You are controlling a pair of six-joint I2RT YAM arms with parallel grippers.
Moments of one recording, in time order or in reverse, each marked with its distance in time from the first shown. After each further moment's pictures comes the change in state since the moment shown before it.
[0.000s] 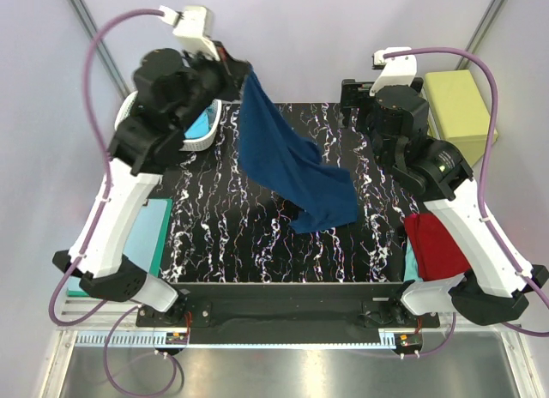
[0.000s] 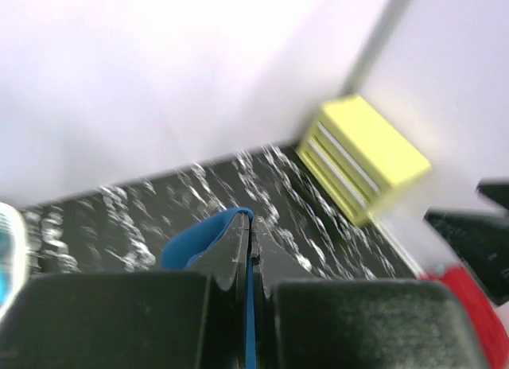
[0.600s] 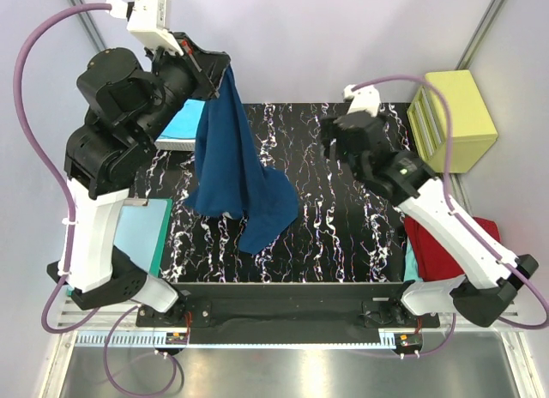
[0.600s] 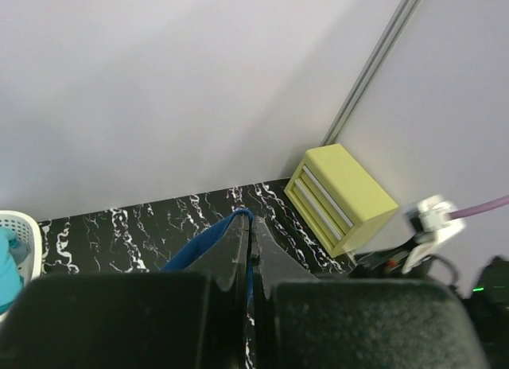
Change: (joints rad) left arm -0.047 0.003 0.366 -0.253 -0.114 -0.040; right arm 0.001 -0.013 -0.248 -0.007 -0.089 0.158
